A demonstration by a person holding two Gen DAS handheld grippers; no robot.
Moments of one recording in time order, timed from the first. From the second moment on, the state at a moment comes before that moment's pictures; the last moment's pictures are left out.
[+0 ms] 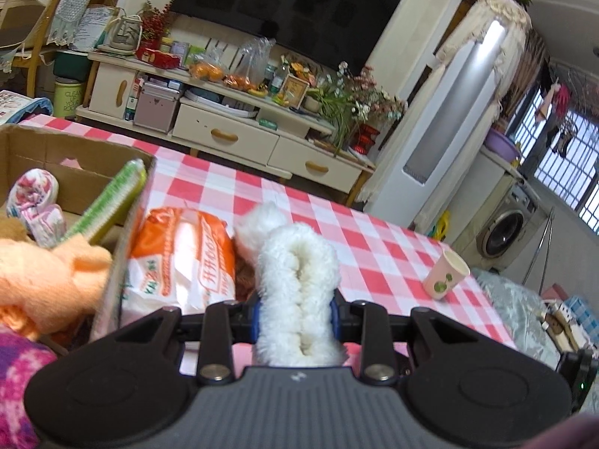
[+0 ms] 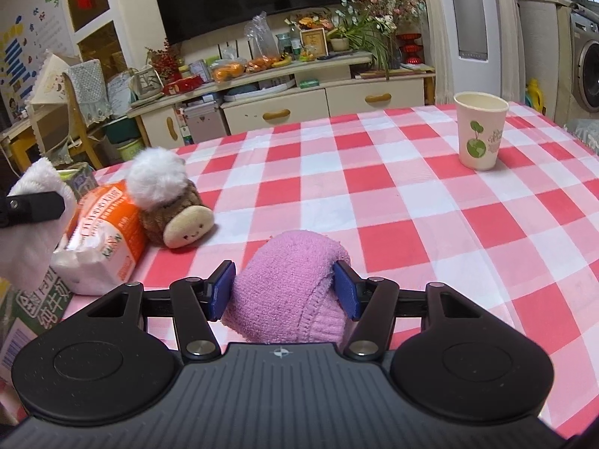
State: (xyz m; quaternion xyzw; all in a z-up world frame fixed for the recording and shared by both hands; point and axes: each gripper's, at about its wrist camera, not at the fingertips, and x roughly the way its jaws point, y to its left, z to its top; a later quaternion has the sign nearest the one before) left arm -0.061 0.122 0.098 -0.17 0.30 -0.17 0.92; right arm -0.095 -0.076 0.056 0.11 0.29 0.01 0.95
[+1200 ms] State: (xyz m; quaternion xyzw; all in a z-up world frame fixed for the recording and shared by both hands) left arm -0.077 0.264 0.123 -0.26 0.22 -0.03 0.94; right arm -0.045 0.086 0.152 0.07 0.21 0.22 0.95
